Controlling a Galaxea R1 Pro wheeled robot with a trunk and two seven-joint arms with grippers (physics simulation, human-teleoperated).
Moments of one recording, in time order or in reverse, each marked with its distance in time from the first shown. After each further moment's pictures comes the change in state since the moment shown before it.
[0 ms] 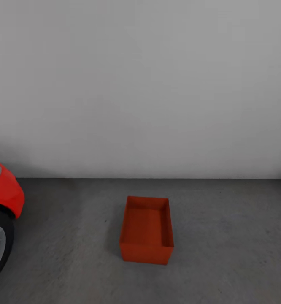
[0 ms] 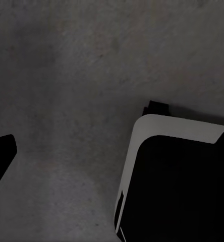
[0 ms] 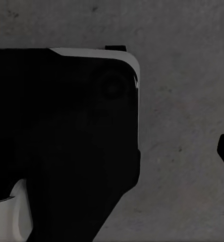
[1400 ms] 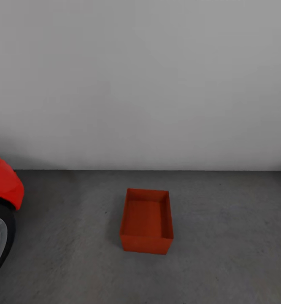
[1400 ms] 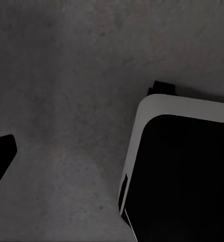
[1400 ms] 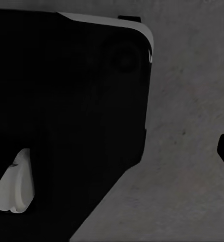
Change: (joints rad) left arm 0.000 0.000 0.000 0.000 0.000 0.000 0.000; right arm -0.025 0.007 0.004 0.001 0.063 0.061 0.016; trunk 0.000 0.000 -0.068
